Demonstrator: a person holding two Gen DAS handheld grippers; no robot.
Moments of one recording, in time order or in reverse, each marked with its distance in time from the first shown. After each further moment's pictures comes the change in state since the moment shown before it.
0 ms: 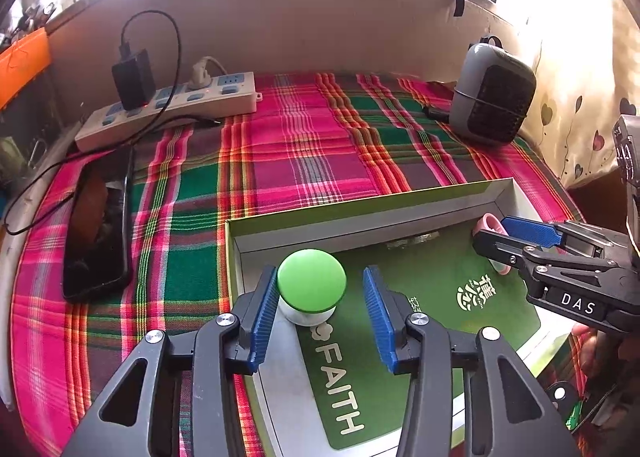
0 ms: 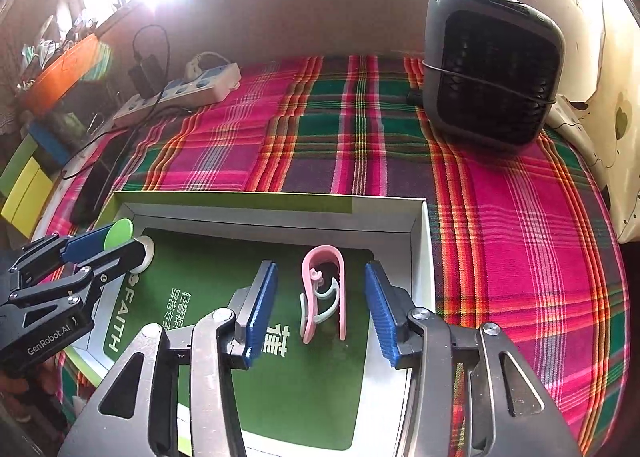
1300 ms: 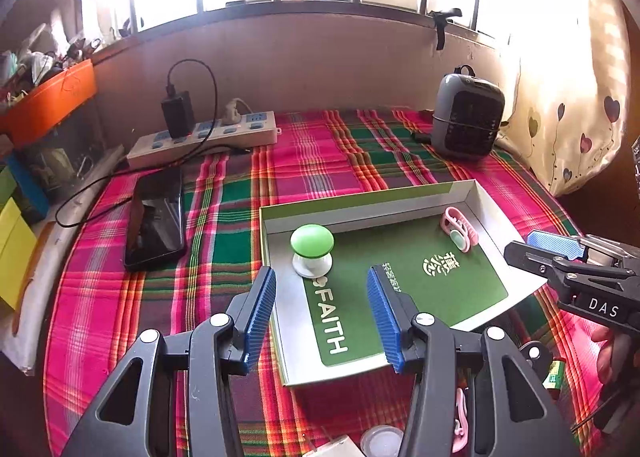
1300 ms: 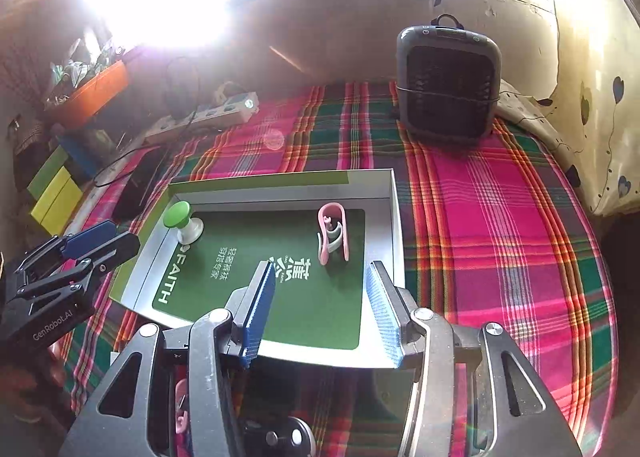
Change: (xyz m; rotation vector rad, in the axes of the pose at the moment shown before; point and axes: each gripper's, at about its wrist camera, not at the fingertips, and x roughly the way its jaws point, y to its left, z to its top) left arm -0.081 -0.018 -0.038 0.017 -0.126 0.082; right arm -0.073 0.006 -0.045 0.037 -0.109 0.017
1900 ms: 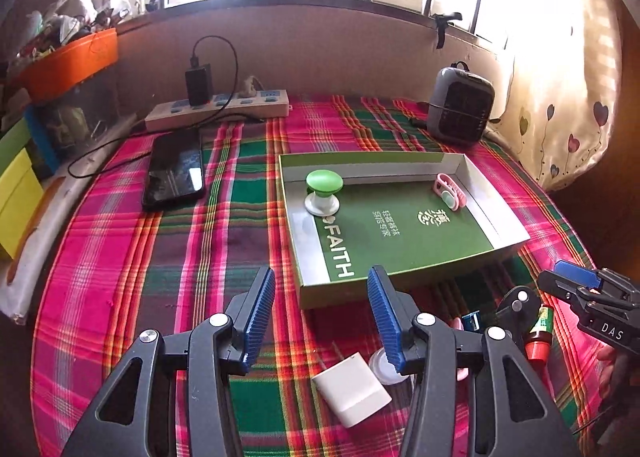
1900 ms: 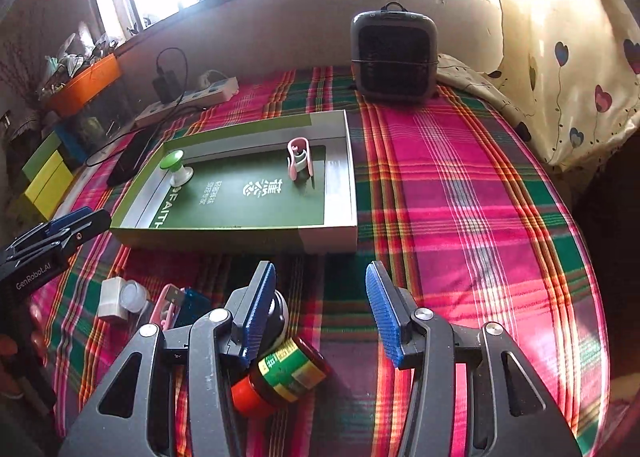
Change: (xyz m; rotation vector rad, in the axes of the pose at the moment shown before) left arm -0.030 0.023 -0.050 -0.070 0.013 -0.044; right arm -0.048 -0.007 -0.069 0.045 -0.004 -0.094
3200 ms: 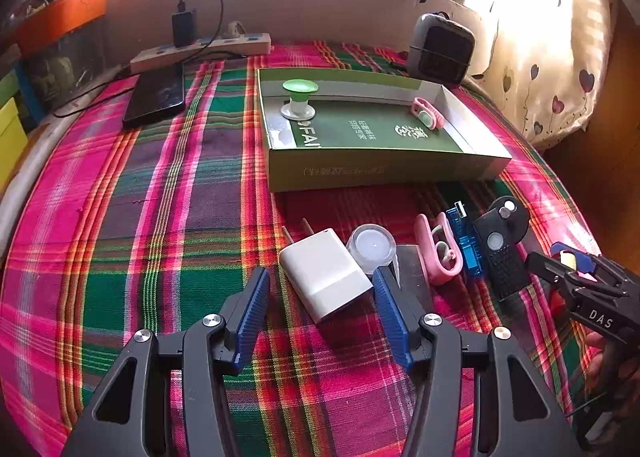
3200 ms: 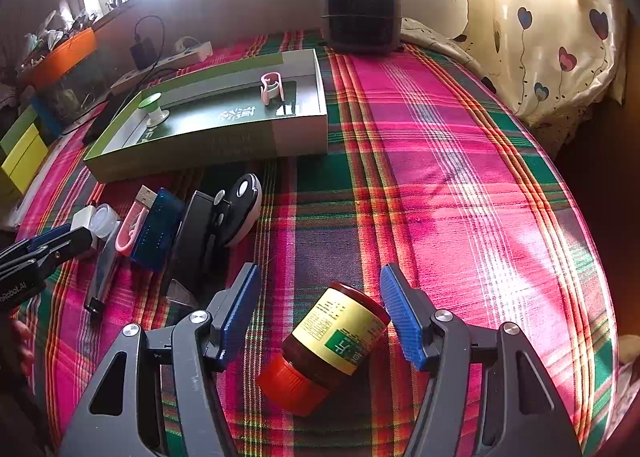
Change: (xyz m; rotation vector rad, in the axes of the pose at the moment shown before) left arm 0.002 -0.011 -0.058 0.015 0.126 -0.057; right arm -0.006 0.000 -0.056 0.025 0.053 -0.104
